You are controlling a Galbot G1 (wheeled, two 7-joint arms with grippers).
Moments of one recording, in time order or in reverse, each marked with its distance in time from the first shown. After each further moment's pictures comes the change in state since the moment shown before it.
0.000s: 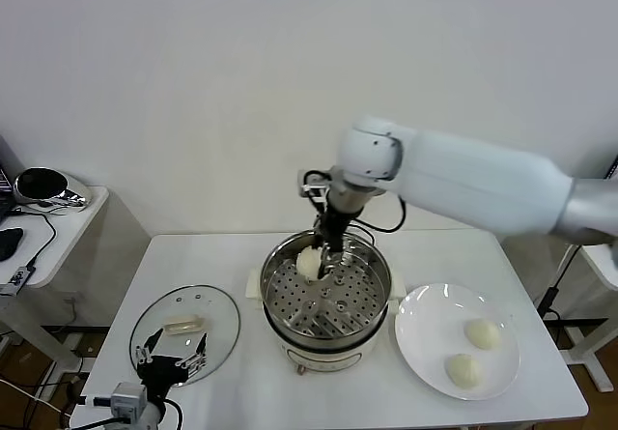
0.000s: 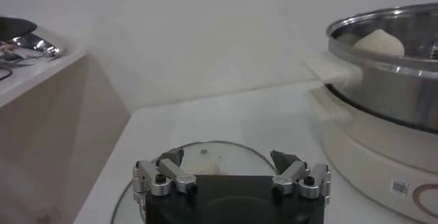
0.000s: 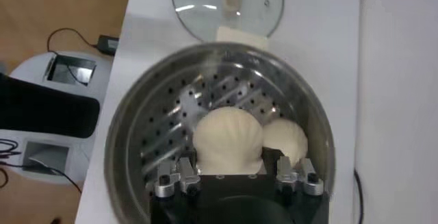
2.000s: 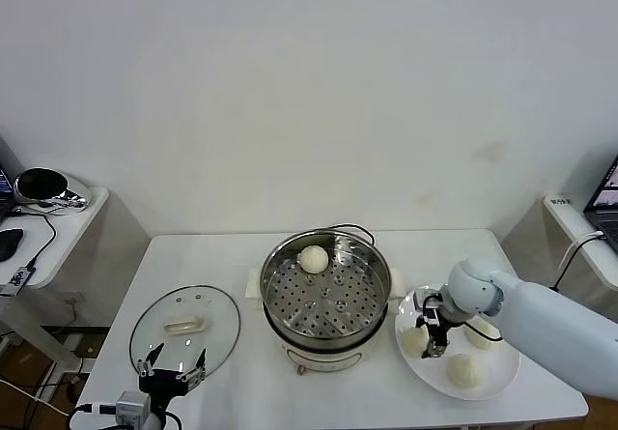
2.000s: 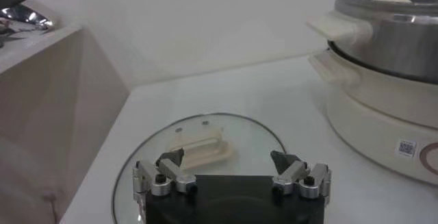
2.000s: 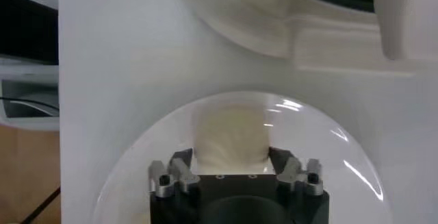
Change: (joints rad) left arm 0.020 0.026 0.009 0.063 0.000 -0.004 -0.012; right arm -0.837 -0.507 0.540 0.149 -0.627 0.166 0.030
